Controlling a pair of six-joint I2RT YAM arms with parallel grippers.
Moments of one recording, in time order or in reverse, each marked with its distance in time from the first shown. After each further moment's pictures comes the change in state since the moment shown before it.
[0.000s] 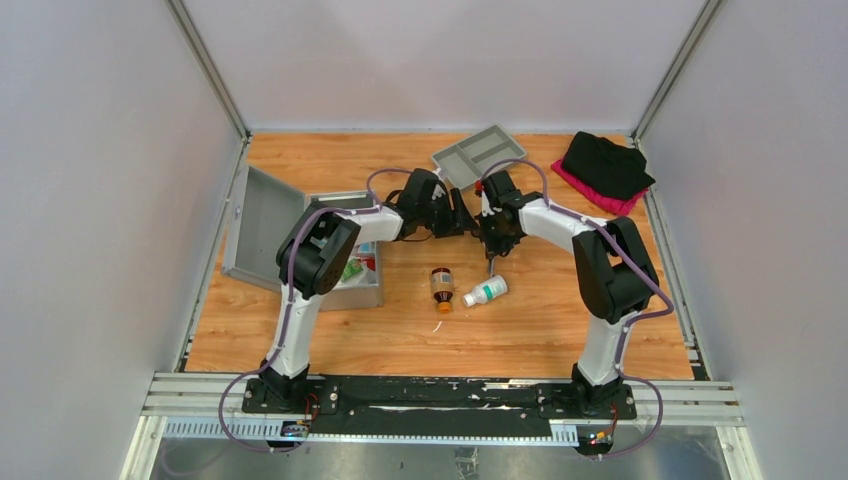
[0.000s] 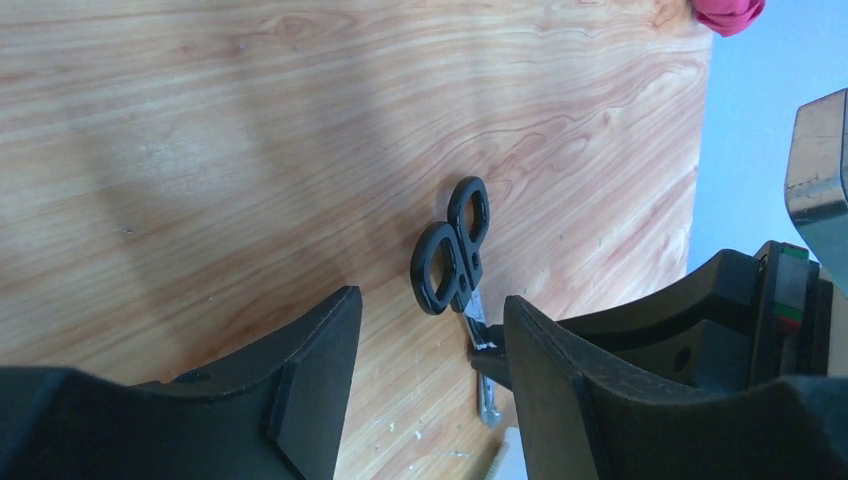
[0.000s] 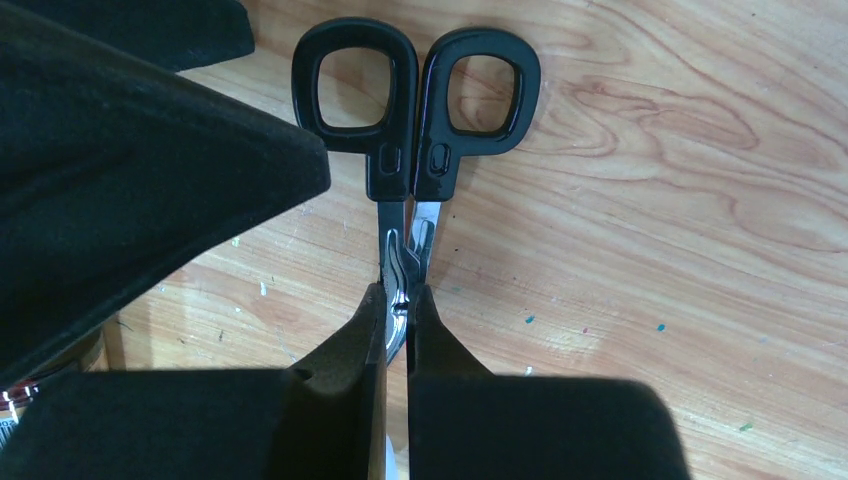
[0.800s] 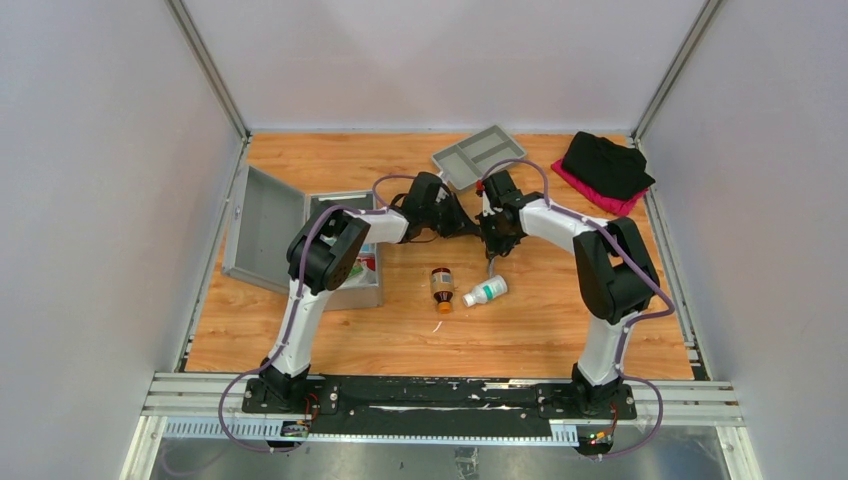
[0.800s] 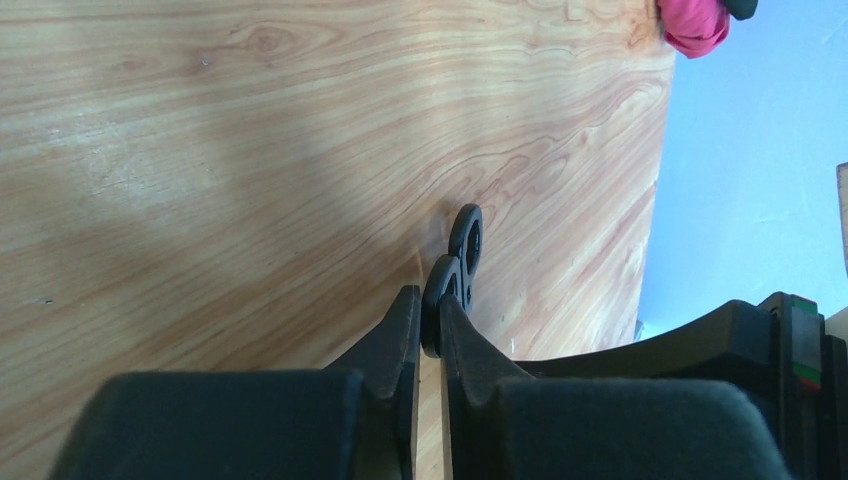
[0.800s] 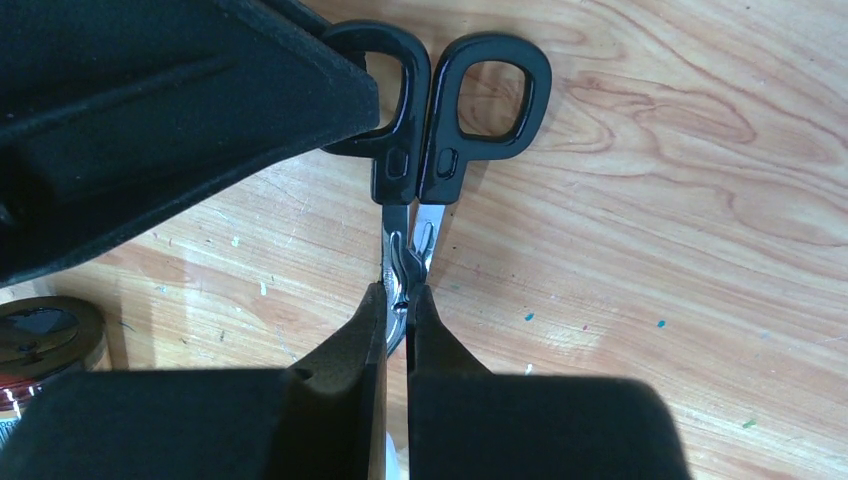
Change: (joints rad) left arm -0.009 0.086 0.035 0.101 0.043 -0.120; right arm -0.002 -0.005 -0.003 0.002 -0.011 0.008
